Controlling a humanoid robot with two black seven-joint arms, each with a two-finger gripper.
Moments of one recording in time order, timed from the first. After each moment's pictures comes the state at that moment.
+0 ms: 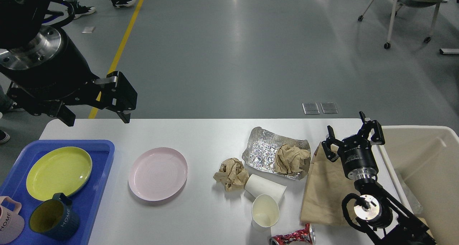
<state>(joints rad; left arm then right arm) -2.79 0.05 1.66 -1.70 -0.20 -0.90 -0.14 0.23 -0.17 1.11 0.94 -0.25 0.18 0.50</state>
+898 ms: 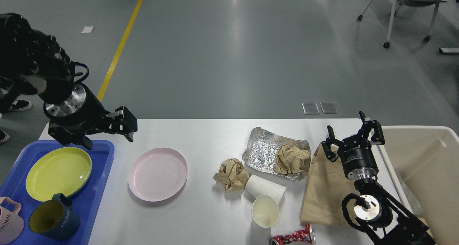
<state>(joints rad) -2.21 0.14 1.64 -1.51 -0.28 -0.57 -0.14 0.23 -0.17 1.11 0.94 -0.25 0.18 0.50</state>
